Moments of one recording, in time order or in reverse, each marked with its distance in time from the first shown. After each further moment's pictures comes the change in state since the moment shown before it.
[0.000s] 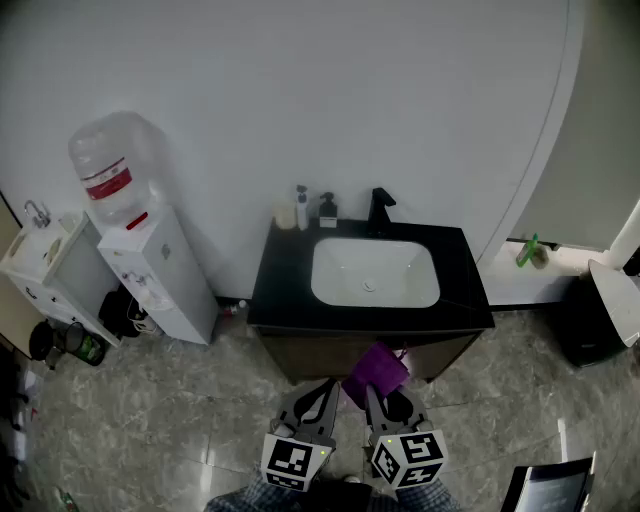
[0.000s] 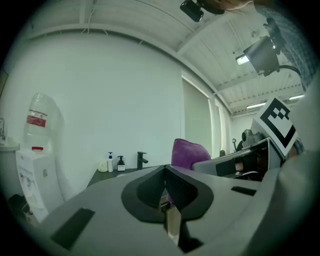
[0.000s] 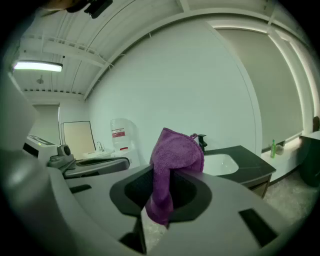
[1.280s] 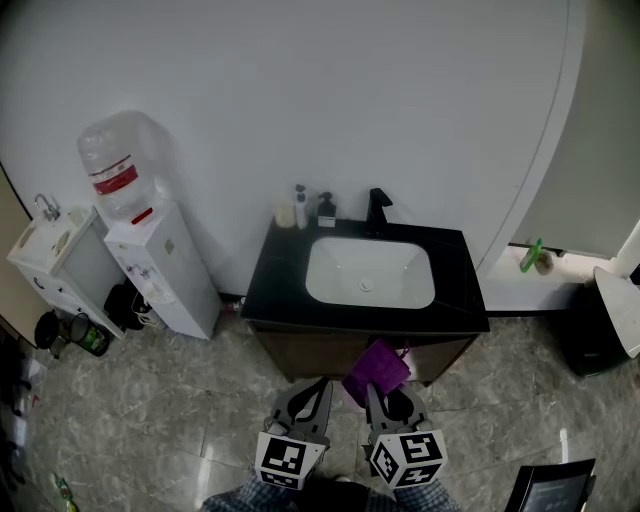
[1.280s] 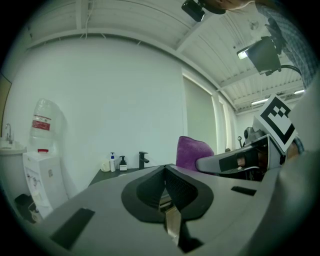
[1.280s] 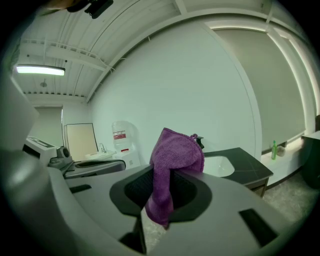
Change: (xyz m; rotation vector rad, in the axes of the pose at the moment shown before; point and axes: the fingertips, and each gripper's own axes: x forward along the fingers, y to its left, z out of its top) left arm 0.009 -0.031 0.002 0.011 0.009 0.070; right arm -0.025 -0.036 0.008 -0.006 -0.018 0.030
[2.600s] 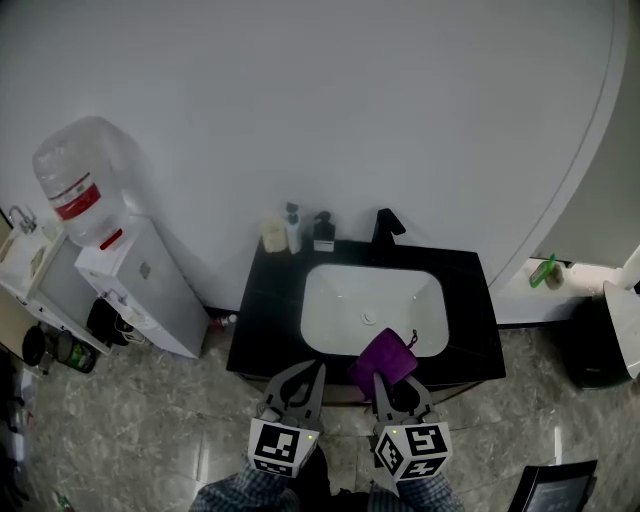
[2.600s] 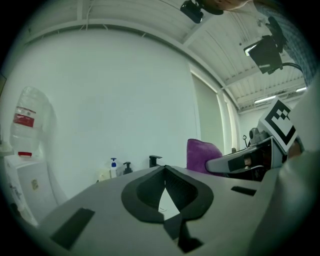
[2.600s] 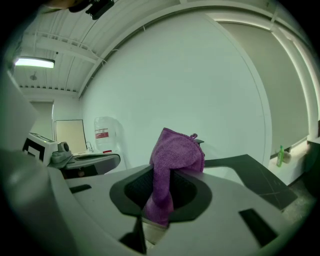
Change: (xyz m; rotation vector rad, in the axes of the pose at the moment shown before) left arm 0.177 0.136 0.012 0.024 -0.022 -0.006; right arm 0.191 -0.081 0.044 -0.013 0.002 -0.057
